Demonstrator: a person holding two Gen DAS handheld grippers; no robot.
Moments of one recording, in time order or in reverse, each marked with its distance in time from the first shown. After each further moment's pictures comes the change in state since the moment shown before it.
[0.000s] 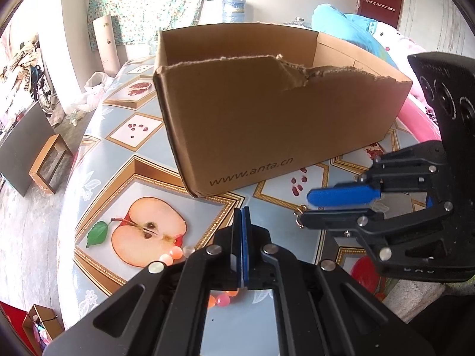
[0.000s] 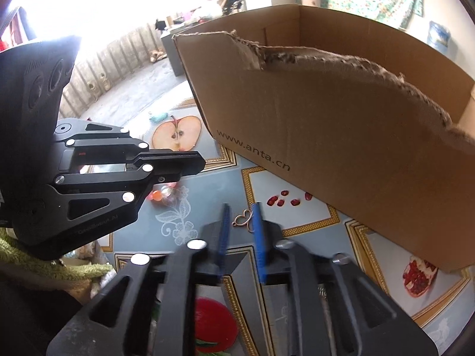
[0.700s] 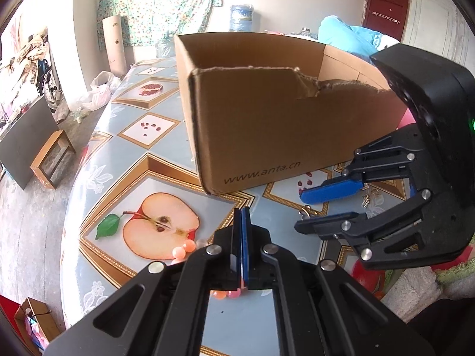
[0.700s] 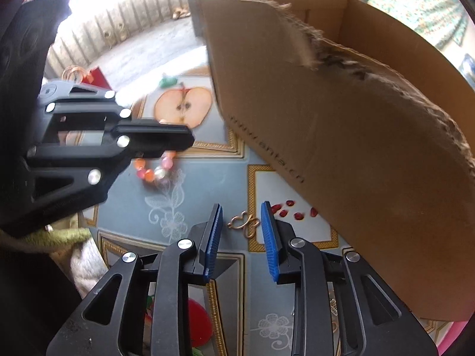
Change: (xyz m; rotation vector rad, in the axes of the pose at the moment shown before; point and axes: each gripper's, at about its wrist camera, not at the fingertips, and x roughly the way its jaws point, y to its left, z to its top) left arm -0.013 0.011 -0.009 -0.043 -0.041 -0.003; right arm 0.018 0.012 0.015 -0.201 0.172 -0.011
